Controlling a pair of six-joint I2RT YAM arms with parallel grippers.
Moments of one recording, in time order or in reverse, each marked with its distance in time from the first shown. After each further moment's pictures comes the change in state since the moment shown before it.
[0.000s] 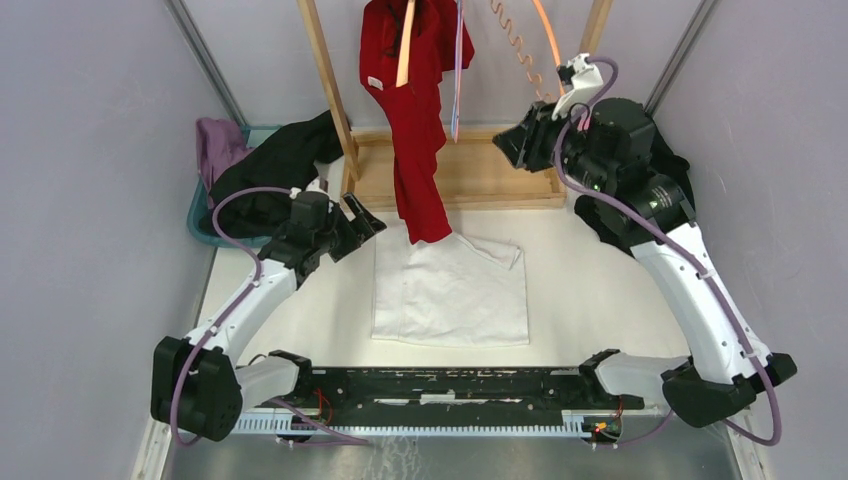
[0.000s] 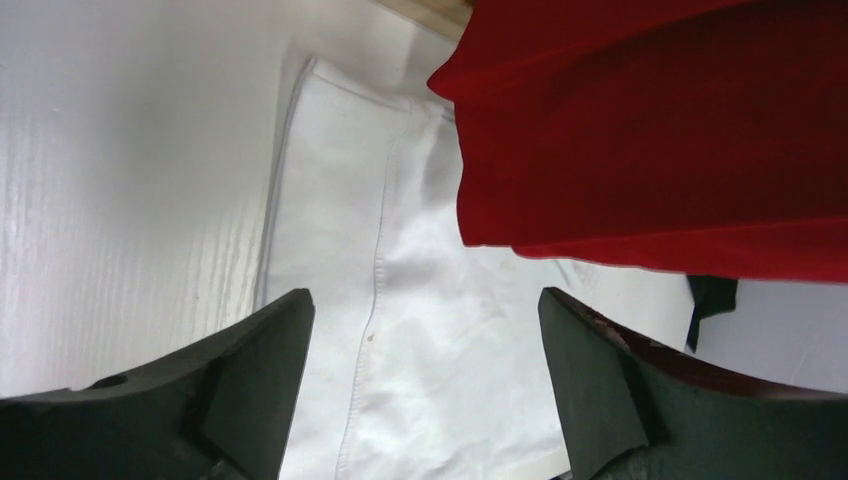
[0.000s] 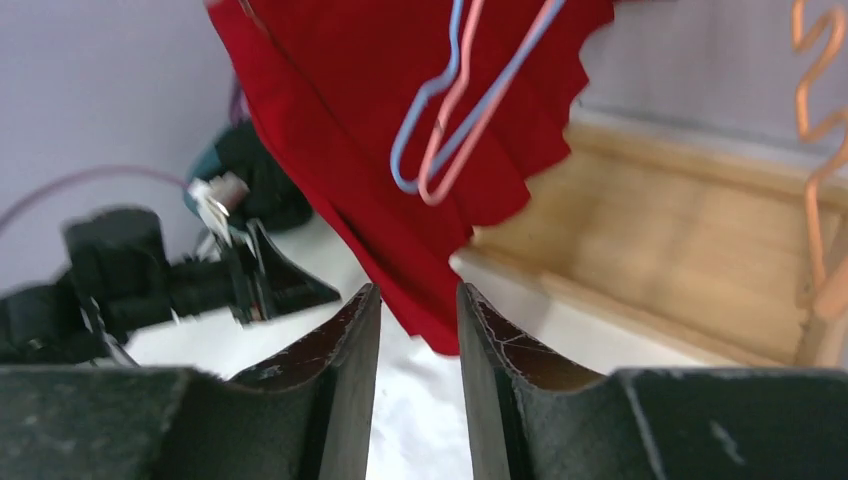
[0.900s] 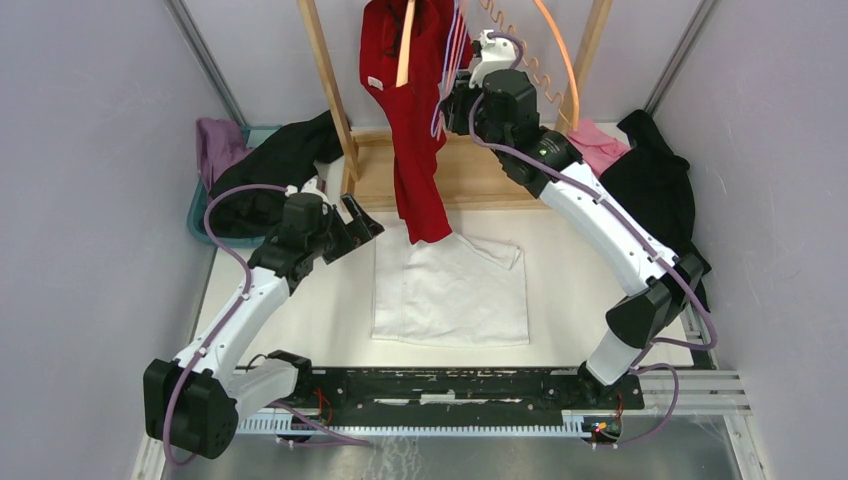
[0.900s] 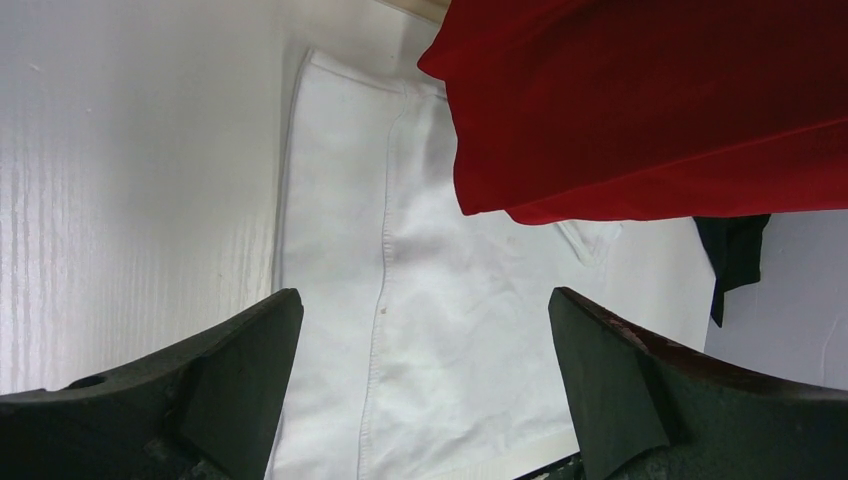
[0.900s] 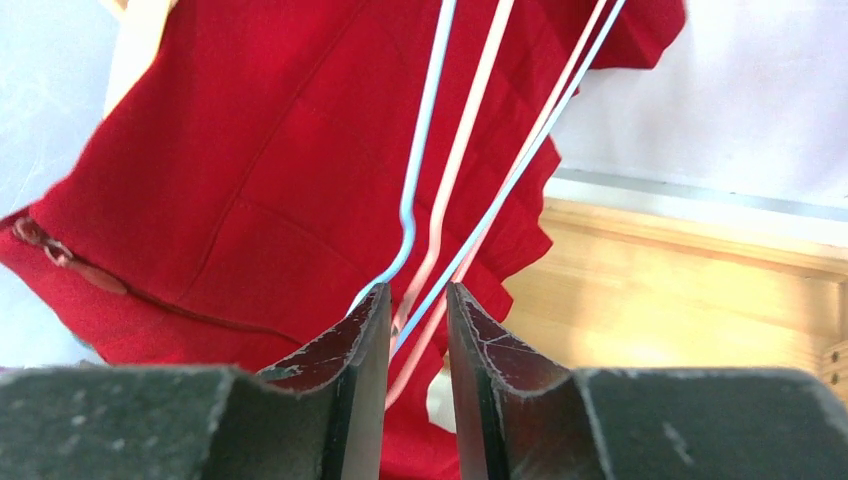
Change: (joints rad) left arm 0.000 -0.093 0.017 -0.101 0.015 0.085; right arm 0.163 0.451 0.267 0.229 0.351 0.005
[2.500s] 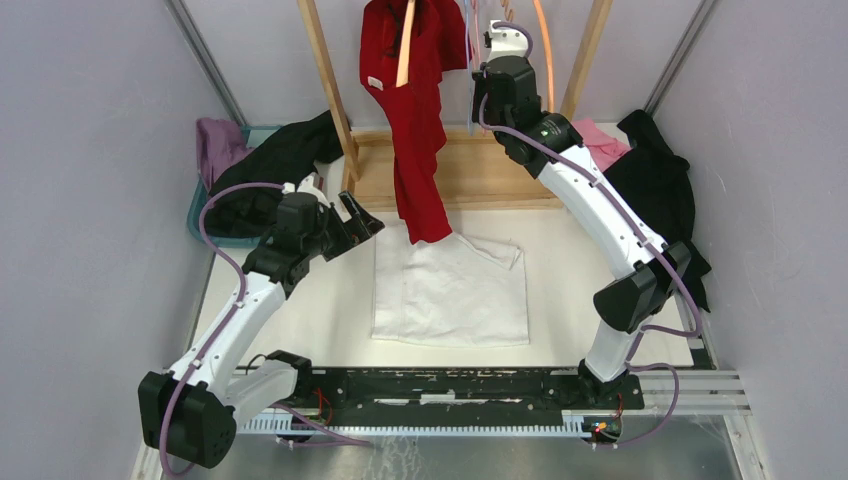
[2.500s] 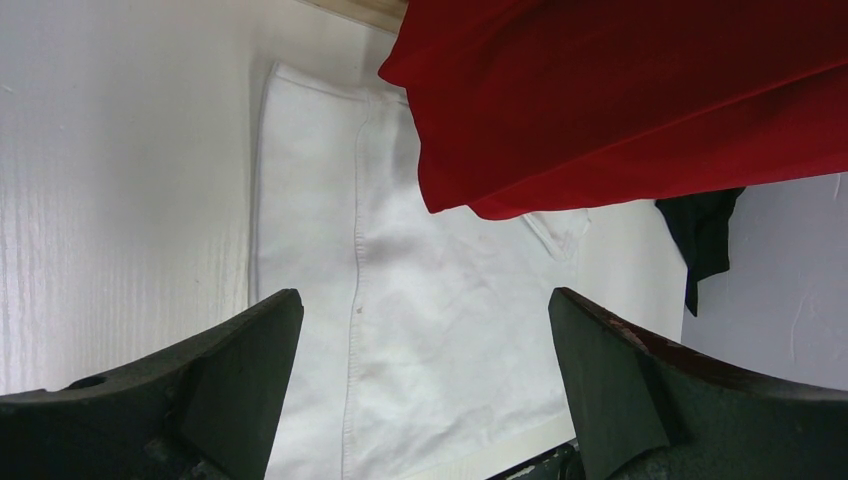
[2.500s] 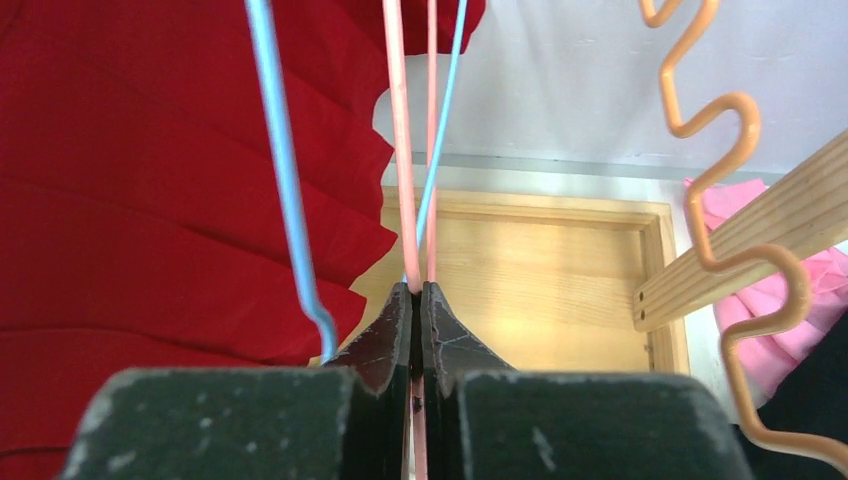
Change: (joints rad) left arm 0.000 -0.047 0.013 -0.004 0.027 0.001; right arm -0.061 0.101 0.151 -0.164 0.222 -0.101
